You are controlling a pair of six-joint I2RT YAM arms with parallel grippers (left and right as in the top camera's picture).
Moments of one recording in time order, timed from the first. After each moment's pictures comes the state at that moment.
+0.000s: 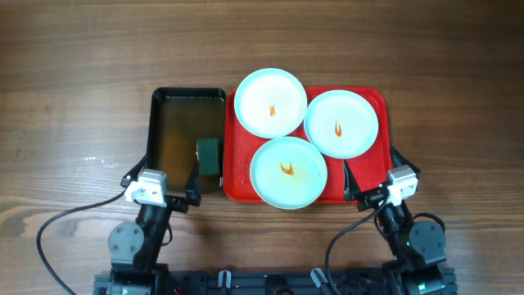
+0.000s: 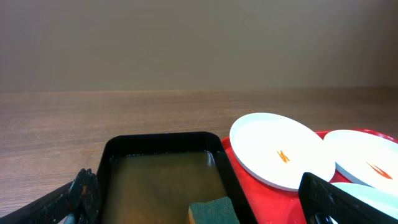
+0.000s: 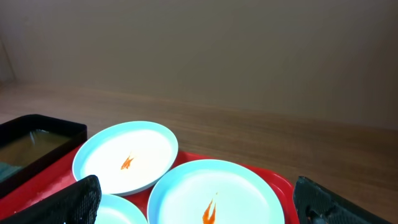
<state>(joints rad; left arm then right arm) -0.08 0.01 0.01 -0.06 0.13 -0.08 0.24 0.01 0.01 0.00 -0.05 -0.03</state>
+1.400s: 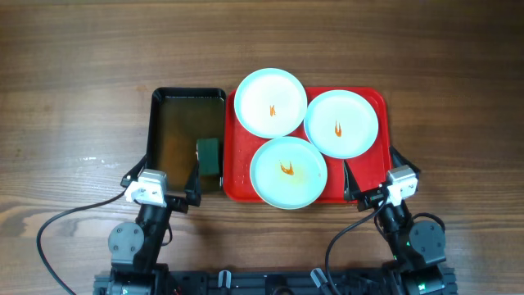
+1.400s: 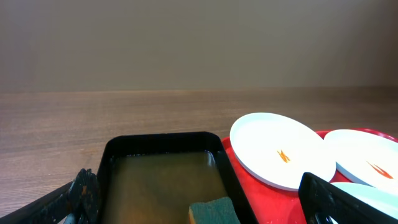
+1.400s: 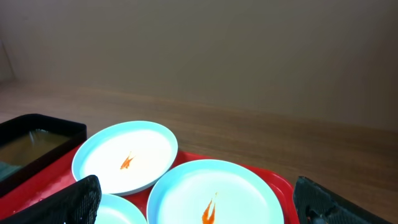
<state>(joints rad) -0.08 0.01 0.01 -0.06 0.13 -0.07 0.24 0.01 0.01 0.00 -0.04 -0.03</state>
